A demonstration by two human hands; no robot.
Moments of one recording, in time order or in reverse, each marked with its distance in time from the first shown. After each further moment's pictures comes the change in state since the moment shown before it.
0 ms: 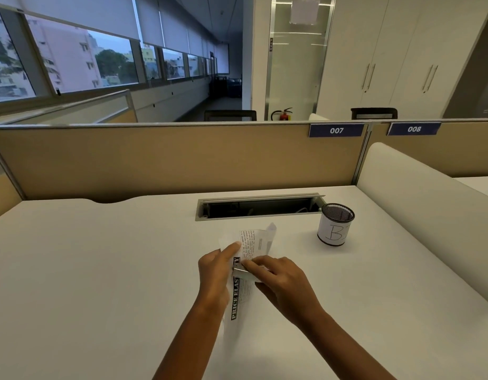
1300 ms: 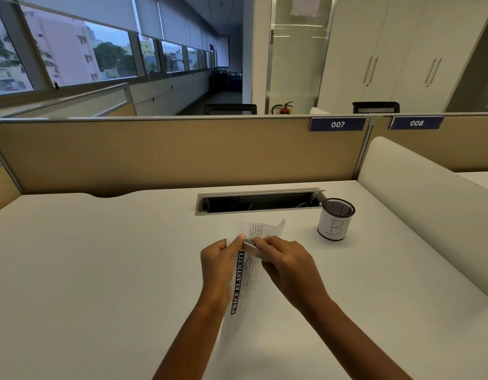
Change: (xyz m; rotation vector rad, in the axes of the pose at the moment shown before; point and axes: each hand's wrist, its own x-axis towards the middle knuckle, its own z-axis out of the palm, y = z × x) left_hand -0.005 -0.002 0.006 0.078 0.039 0.170; right_hand 0.013 0.001 -0.014 -0.074 0.140 0.114
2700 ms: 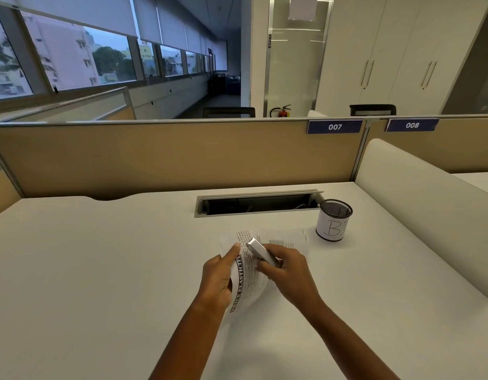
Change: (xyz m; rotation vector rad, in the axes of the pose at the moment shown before) left_hand 0.004 -0.011 -0.005 -0.162 -0.082 -0.336; right_hand -0.006 -0.001 0.012 0.757 -0.193 0.628
